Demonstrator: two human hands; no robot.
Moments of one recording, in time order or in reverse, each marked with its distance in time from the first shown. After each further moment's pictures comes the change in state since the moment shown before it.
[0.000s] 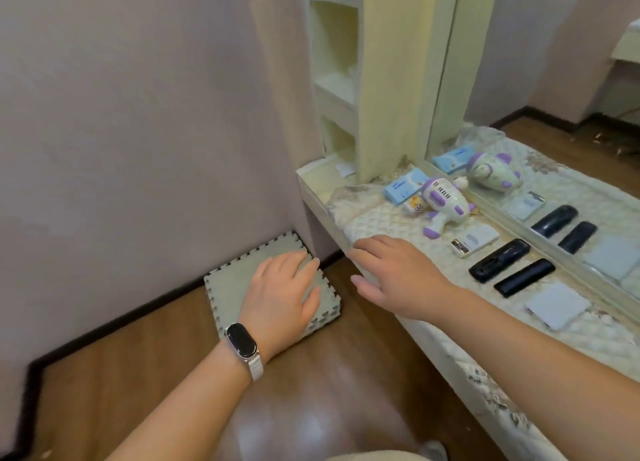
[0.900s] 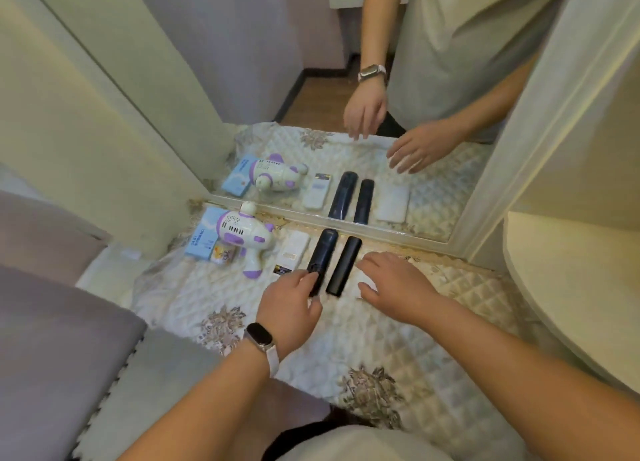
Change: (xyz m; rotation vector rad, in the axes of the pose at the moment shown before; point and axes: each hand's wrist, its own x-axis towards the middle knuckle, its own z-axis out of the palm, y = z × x) left_hand 0.208 0.279 0.163 -0.237 -0.421 0.469; right_hand -0.233 0.251 0.032 0.139 -0.038 0.893
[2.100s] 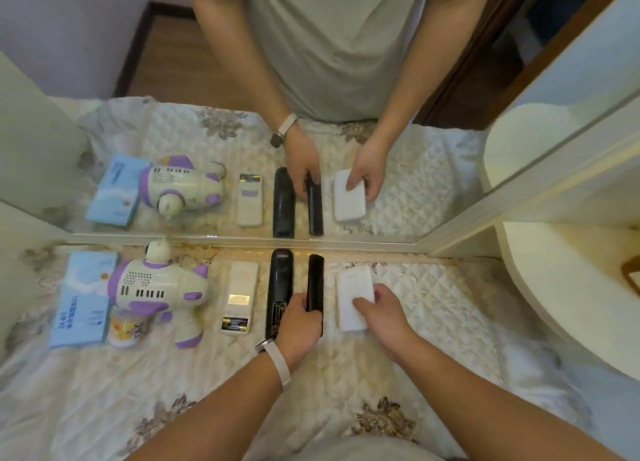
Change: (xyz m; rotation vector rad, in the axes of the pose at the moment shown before) left_hand 0.121 -0.023 0.102 -1.014 -0.595 -0.499; right_hand 0.054 -0.006 0.067 1.044 0.339 1.241
